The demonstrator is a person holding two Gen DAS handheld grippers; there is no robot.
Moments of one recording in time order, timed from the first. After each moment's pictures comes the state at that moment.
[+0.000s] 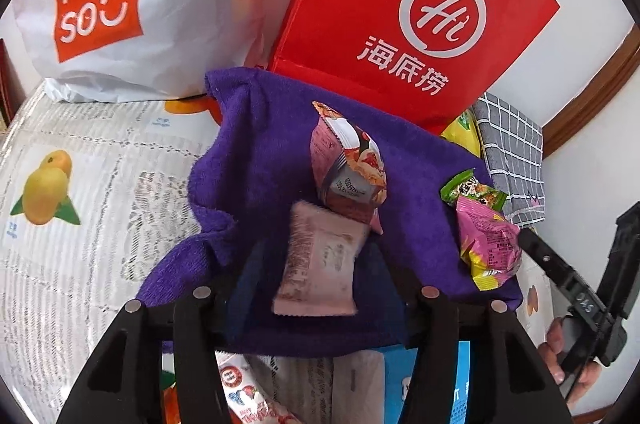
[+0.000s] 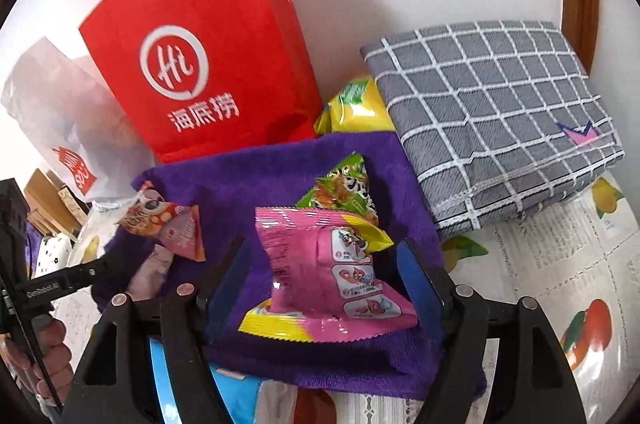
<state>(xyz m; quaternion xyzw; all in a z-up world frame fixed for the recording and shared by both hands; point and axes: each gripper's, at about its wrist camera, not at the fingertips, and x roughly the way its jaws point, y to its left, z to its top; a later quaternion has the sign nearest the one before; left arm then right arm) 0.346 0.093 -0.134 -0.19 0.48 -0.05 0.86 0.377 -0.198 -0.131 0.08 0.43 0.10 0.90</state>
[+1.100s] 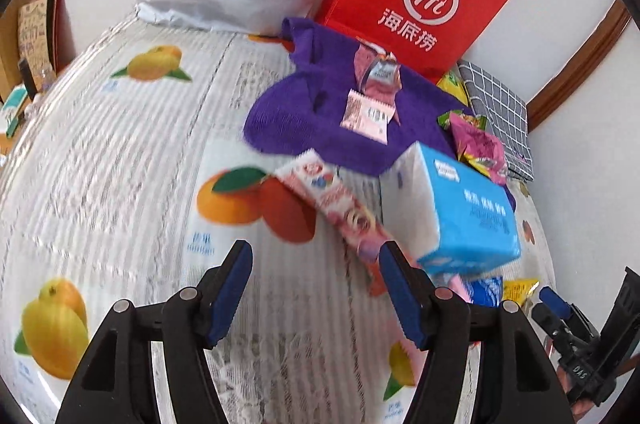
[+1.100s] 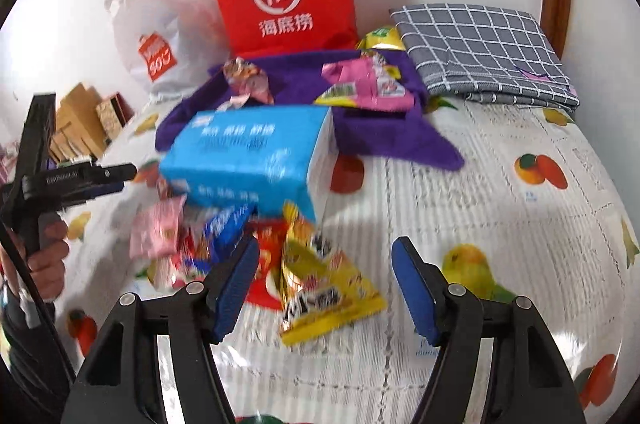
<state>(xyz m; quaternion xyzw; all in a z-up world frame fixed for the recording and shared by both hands) 0.195 0.126 -0.149 -0.20 0.47 -0.04 0.86 0.166 -0.195 -0.134 0.01 0.44 0.14 0.89</state>
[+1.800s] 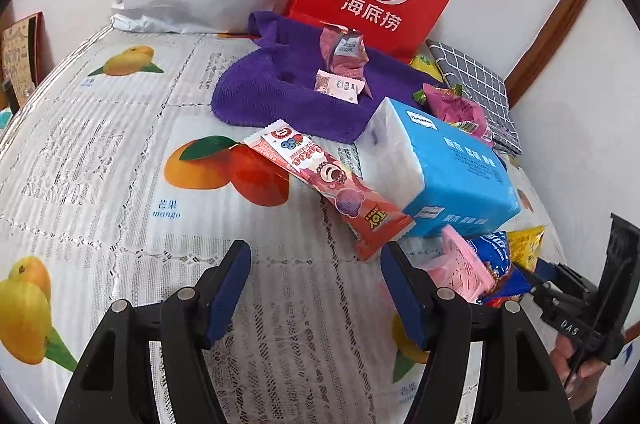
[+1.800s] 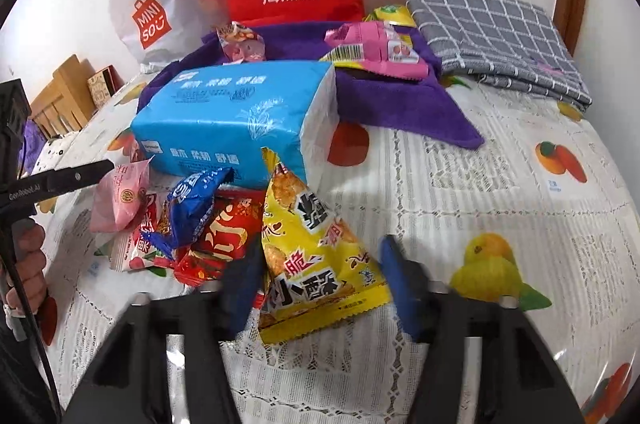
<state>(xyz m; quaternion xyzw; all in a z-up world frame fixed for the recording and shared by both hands) 0.173 0.101 -0.166 -0.16 0.43 -0.08 0.88 0.177 -0.184 -0.169 -0.02 0.45 0.14 0.88</state>
